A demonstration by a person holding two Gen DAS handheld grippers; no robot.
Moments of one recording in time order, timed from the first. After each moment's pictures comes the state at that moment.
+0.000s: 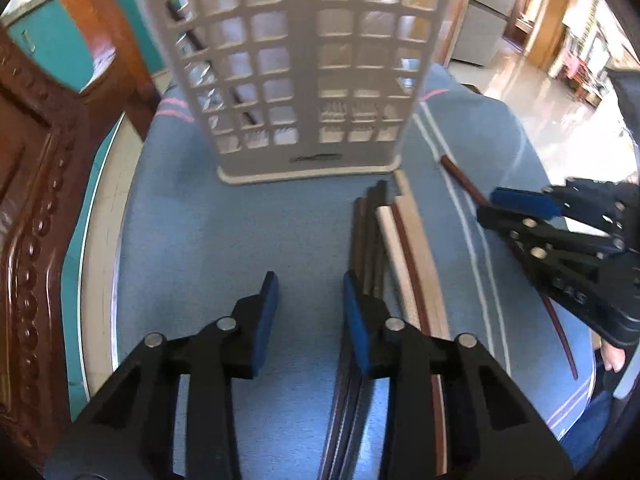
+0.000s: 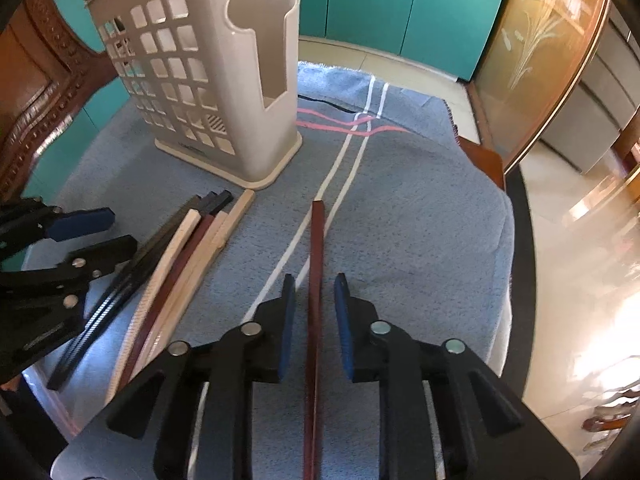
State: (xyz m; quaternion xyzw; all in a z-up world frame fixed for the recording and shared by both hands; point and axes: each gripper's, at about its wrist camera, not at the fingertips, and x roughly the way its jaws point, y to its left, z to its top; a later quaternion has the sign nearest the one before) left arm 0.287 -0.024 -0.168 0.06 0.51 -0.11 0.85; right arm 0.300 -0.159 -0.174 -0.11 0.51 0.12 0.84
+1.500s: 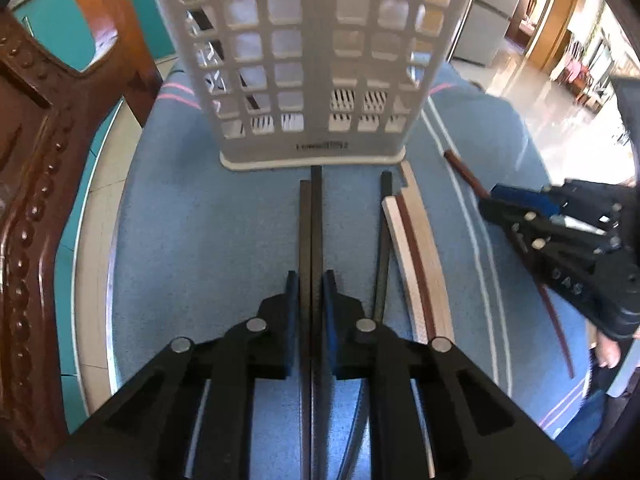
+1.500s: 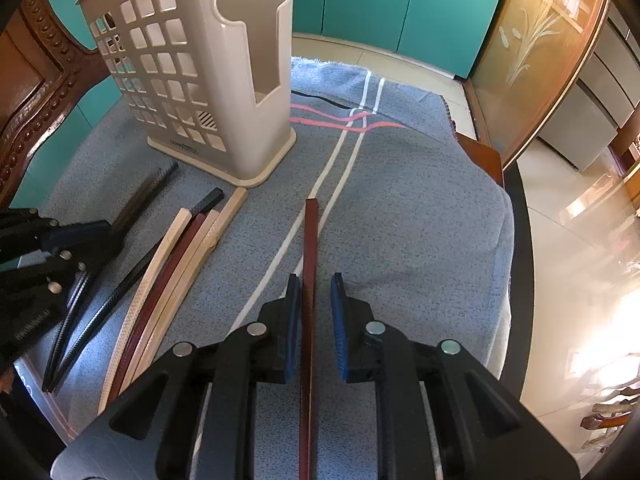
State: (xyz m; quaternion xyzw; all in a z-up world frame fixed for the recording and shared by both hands) left arm 0.301 0.029 -0.167 0.04 0.52 -0.11 0.85; right arm 0.307 -0.159 -0.179 -0.10 0.52 0.11 0.84
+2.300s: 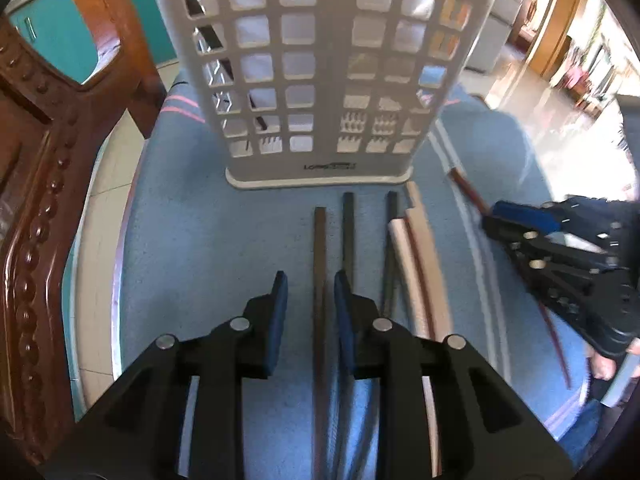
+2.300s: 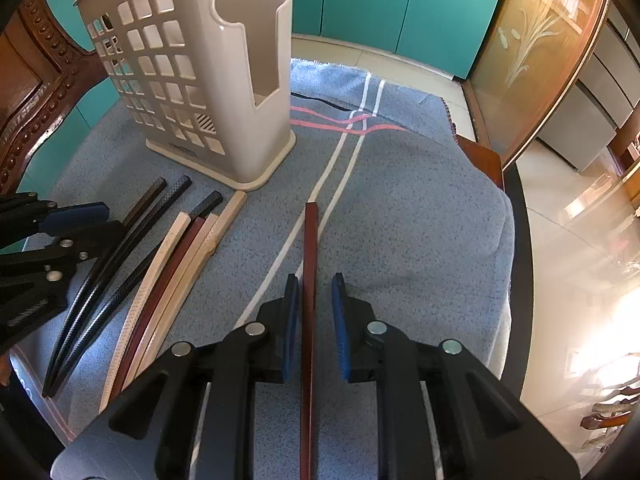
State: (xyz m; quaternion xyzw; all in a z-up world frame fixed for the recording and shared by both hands) left arm 0.308 0.020 -0.173 0.05 0.52 -0.09 0.85; right arm 0.311 -0.155 -0.178 -0.11 0.51 0.10 0.85
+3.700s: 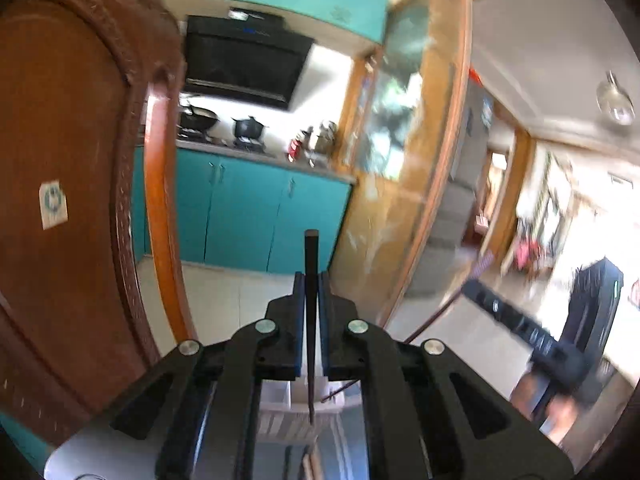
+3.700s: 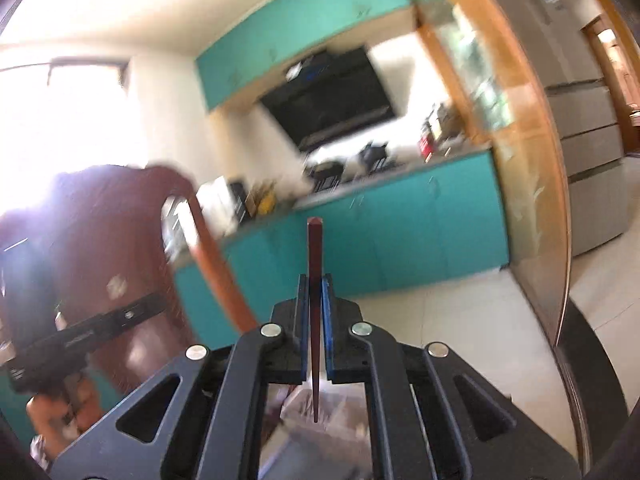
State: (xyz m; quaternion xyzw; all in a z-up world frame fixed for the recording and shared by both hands) left arm 0.236 0.057 0.156 -0.12 0.13 -0.13 0.98; right arm 0.252 -0.190 0.109 0.15 0.07 0.18 0.97
